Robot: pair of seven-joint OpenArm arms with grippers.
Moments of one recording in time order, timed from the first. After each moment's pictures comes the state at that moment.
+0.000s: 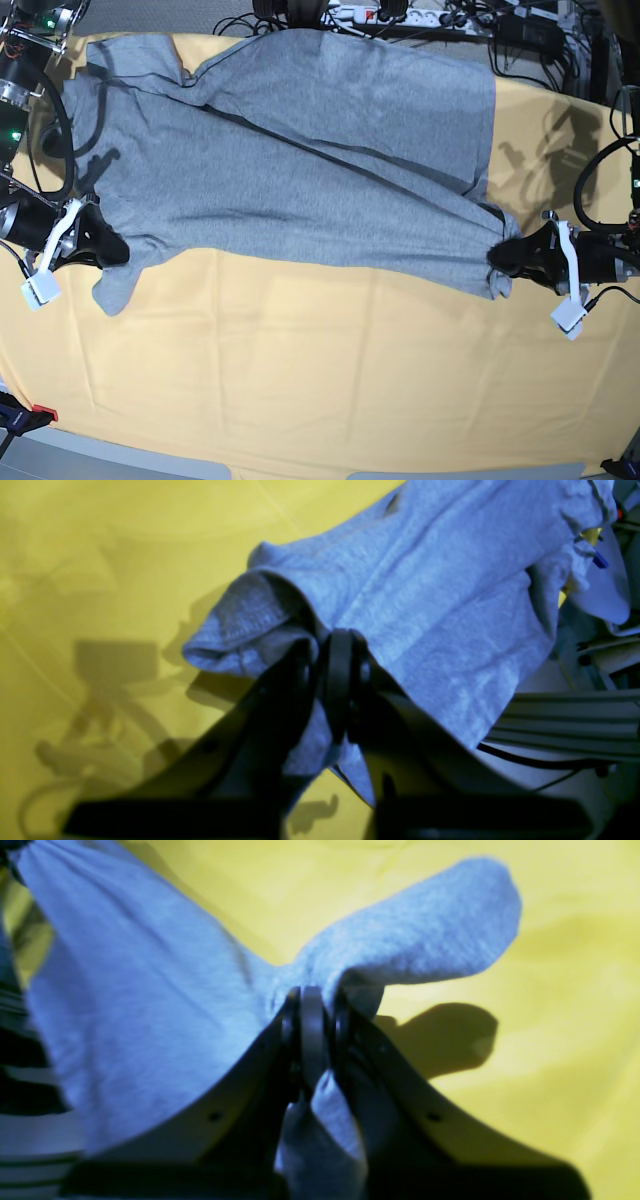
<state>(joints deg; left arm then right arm) -19.4 -45.7 2.1 83.3 -87.8 -43.9 81.0 7.2 27.5 25.4 95.0 66.2 41.6 -80.4</state>
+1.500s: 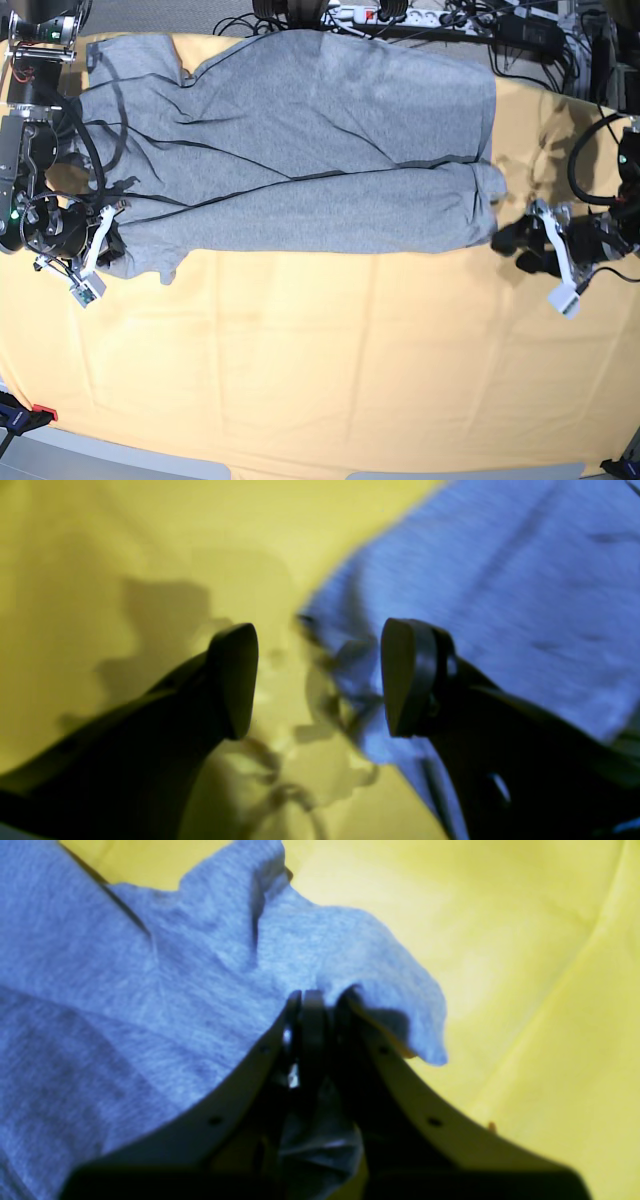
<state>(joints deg) -13.9 -45.7 2.2 83.2 -64.4 -36.3 64.5 9.7 27.5 10.3 86.0 26.8 41.6 -61.8</state>
